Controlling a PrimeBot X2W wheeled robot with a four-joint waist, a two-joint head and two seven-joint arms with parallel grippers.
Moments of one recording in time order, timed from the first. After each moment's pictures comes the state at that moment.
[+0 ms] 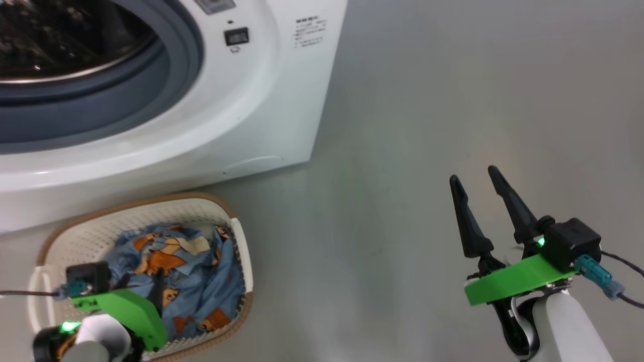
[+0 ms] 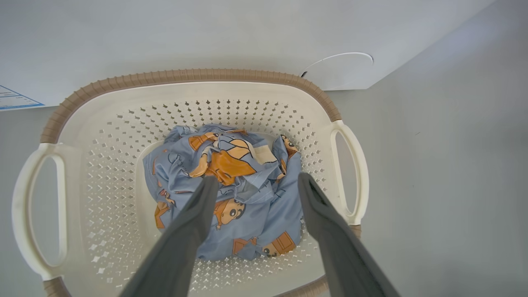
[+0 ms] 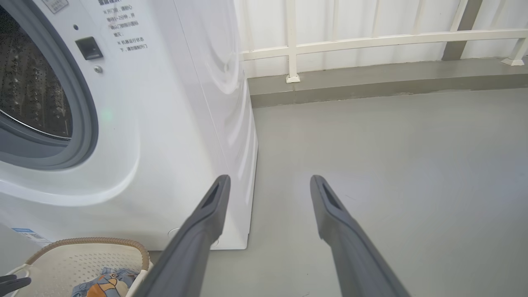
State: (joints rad) left arm -0.33 0.14 -0.10 0.65 -0.37 -0.10 0.10; right arm -0.24 -0.06 0.06 0.14 0.20 0.13 -0.25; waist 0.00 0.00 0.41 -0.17
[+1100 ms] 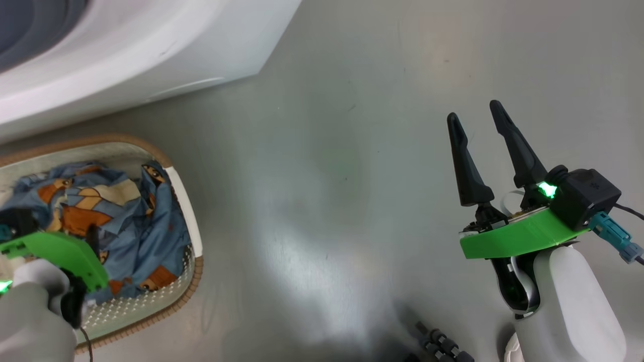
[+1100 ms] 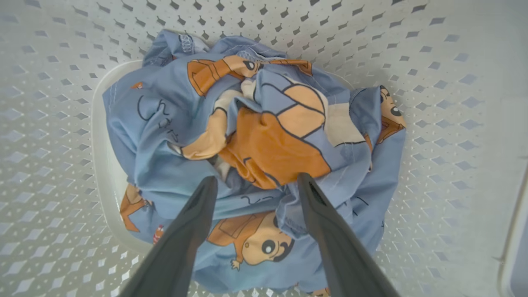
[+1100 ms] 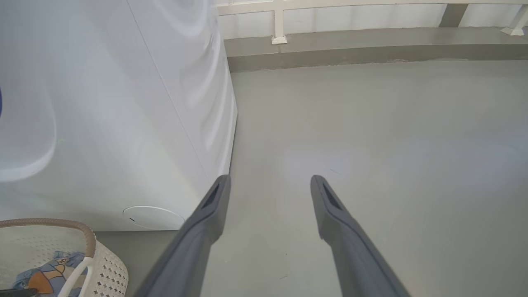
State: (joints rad) left arm -0.76 0.25 -0.07 1.20 -0.43 -0.11 0.04; right arm -0.39 -0.05 0.08 0.08 0.23 0.13 -0.25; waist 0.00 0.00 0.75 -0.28
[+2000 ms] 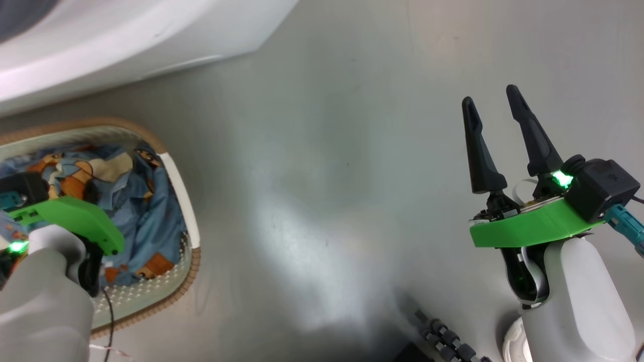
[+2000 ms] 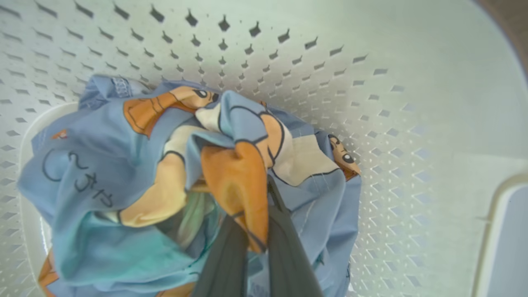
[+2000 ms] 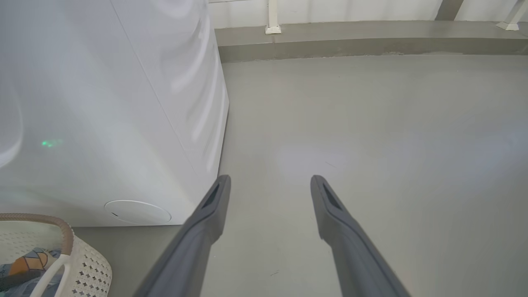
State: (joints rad) left arm -0.88 0.22 -0.16 1.26 -0.49 -0.13 -0.08; right arm -0.41 -0.05 0.05 0.05 0.22 0.13 -0.25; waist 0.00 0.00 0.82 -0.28
